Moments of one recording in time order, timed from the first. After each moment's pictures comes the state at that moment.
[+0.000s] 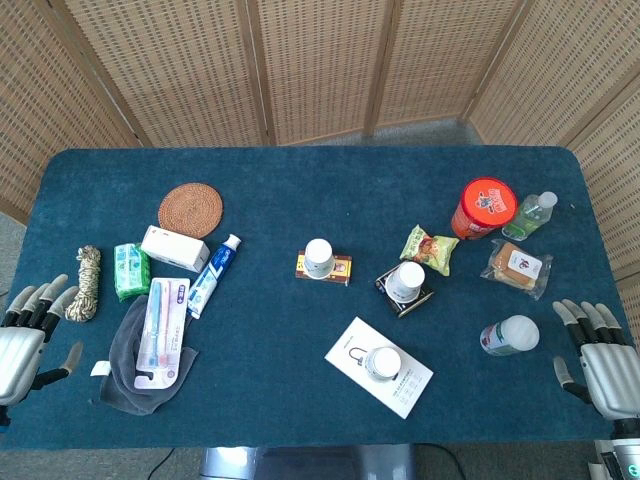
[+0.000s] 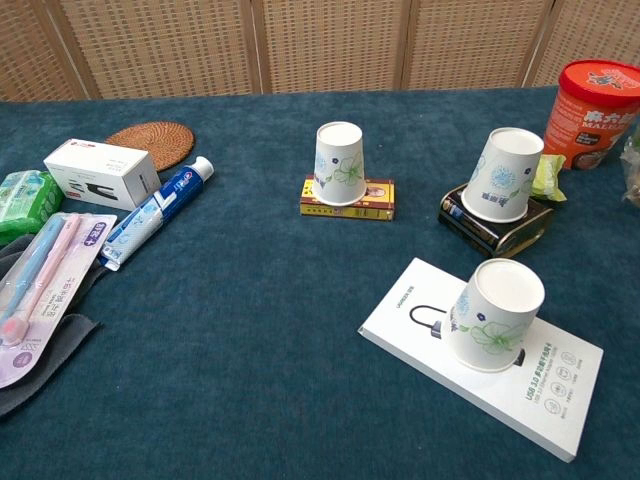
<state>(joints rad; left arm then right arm) -0.09 -1.00 0.02 -1.77 1.58 1.46 0.07 0.06 -1.00 0.01 -1.68 -1.53 1.44 -0.02</state>
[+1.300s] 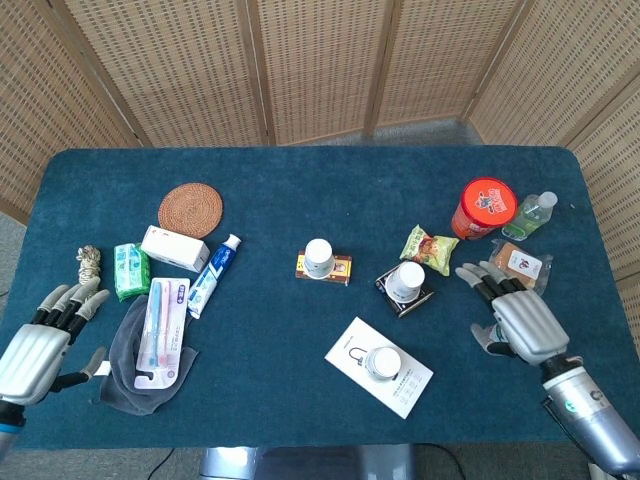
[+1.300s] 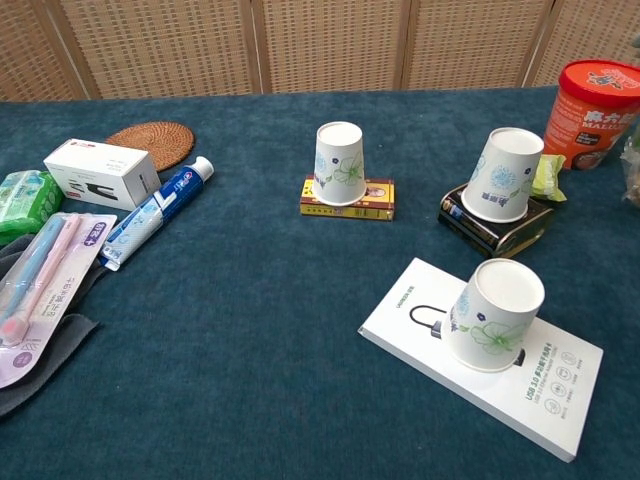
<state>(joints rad) -0.14 -0.94 0.04 -1.85 1.67 1.41 0.04 0.37 -0.89 0.11 -1.91 -1.52 1.09 0.05</state>
